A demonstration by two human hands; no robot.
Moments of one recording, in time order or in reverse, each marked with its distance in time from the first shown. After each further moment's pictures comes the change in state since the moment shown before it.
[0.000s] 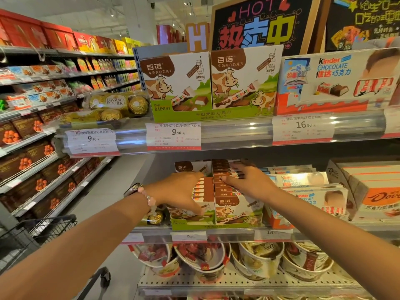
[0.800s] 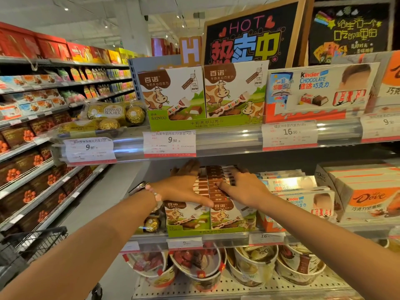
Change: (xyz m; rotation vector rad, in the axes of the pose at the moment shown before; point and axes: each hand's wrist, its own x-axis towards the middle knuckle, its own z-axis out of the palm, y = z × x) left_hand 0.017 0.004 -0.008 -0.157 -0.075 -0.031; right_hand -0.003 -0.006 0.001 -0.265 0.020 0.025
